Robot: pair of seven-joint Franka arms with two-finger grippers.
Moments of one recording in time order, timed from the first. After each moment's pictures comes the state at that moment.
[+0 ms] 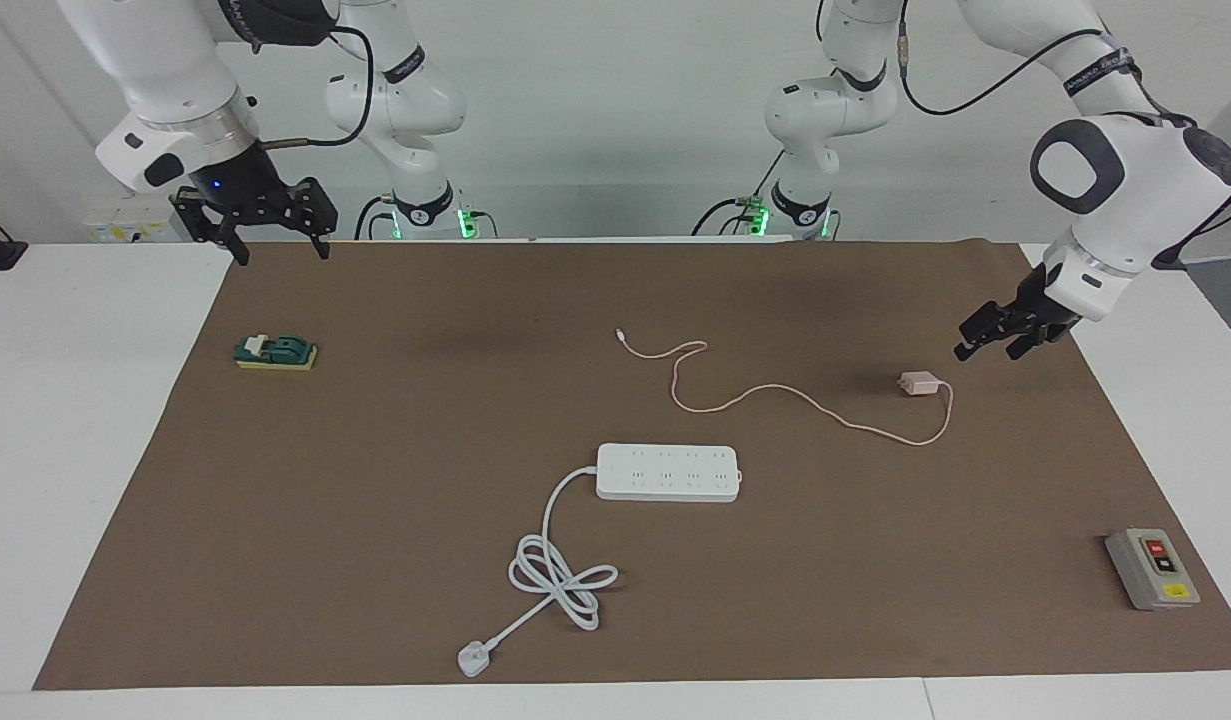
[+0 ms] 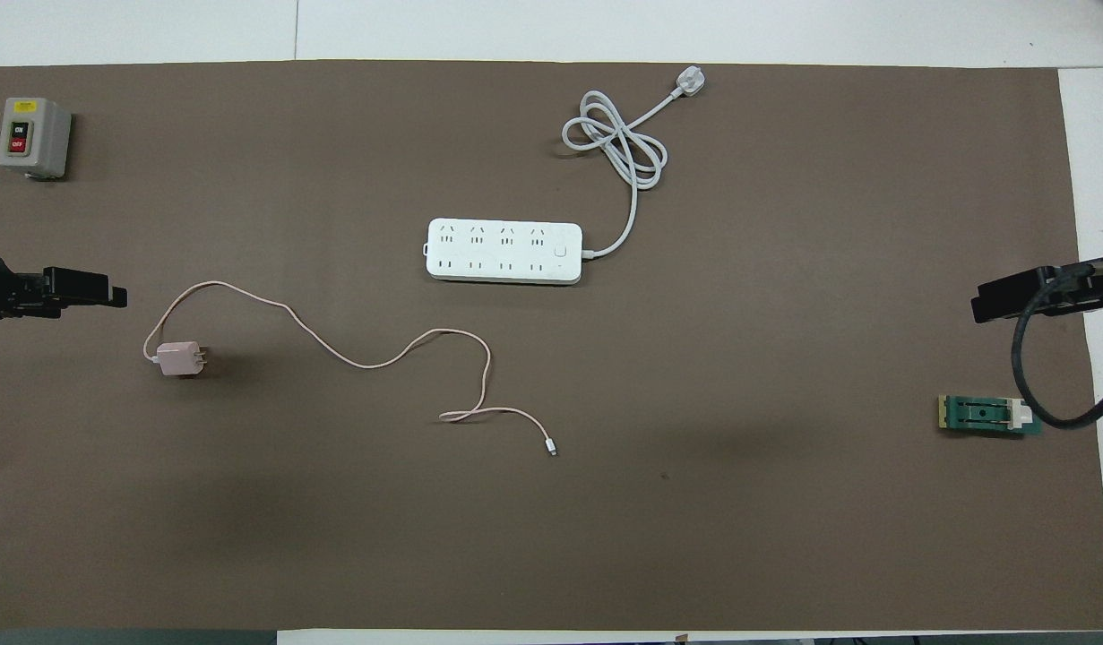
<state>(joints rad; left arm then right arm) 0.12 0.04 0.03 -1.91 -0.19 1.94 0.15 -0.04 -0.07 0.02 -1.64 0.00 1.54 -0.10</state>
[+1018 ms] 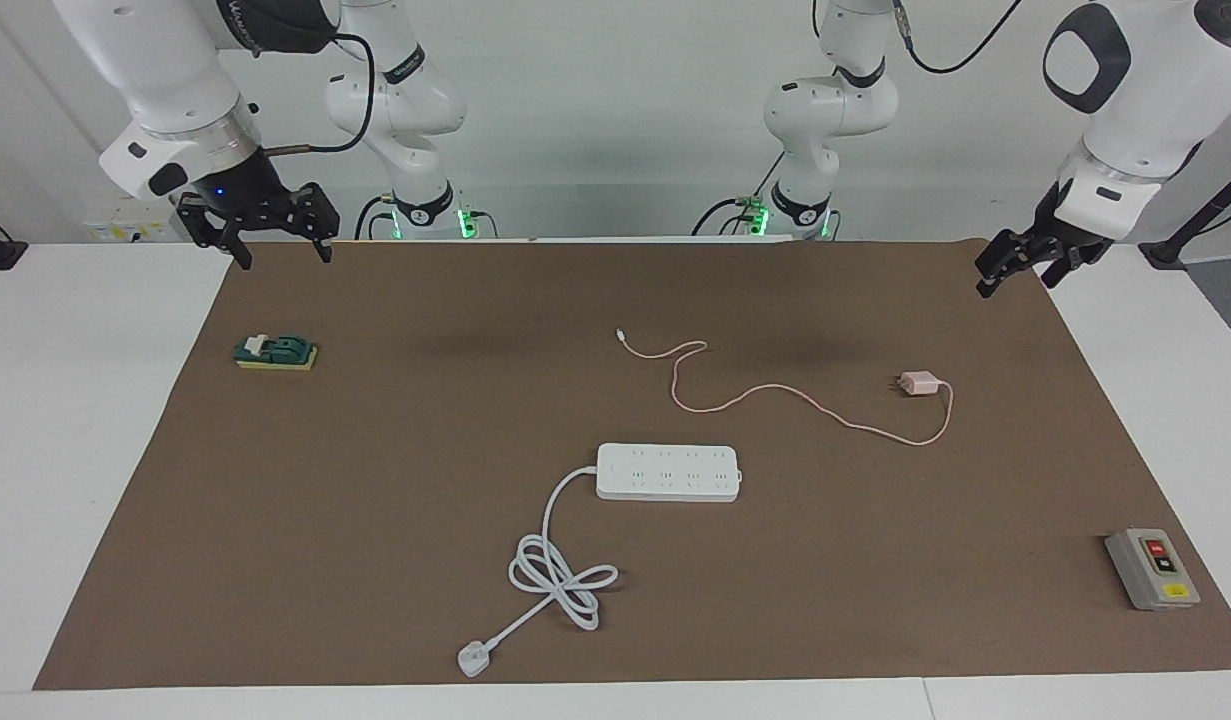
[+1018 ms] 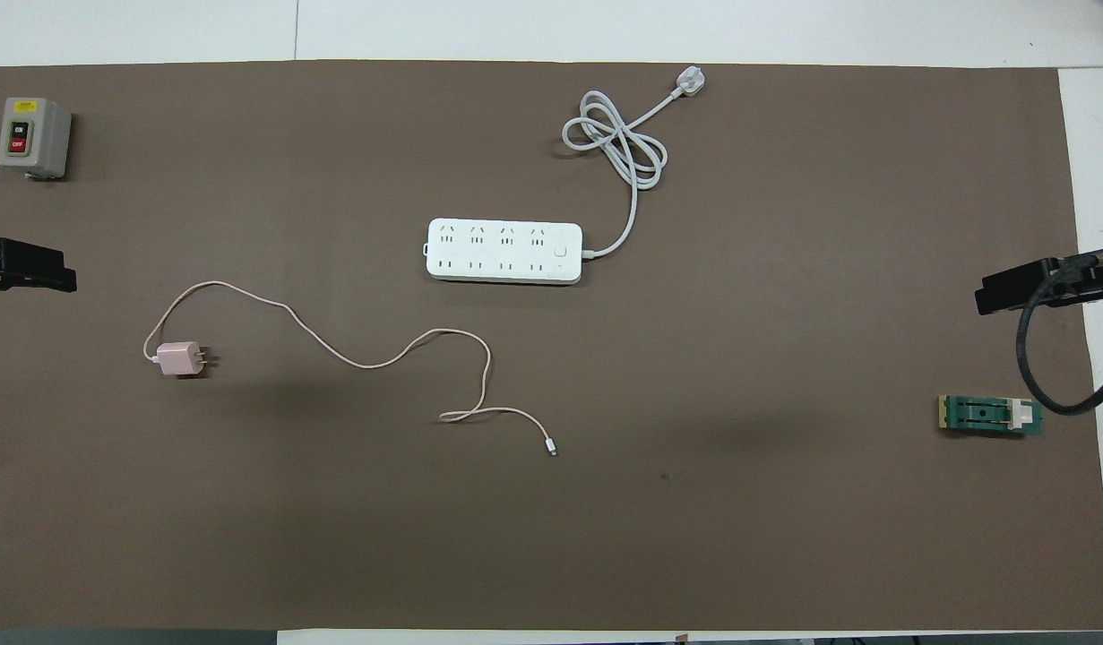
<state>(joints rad) 0.04 -0.06 0.00 -1.70 0.02 1.64 -0.01 -0.04 -0.06 0.02 -1.63 0.00 1.52 -0.10</state>
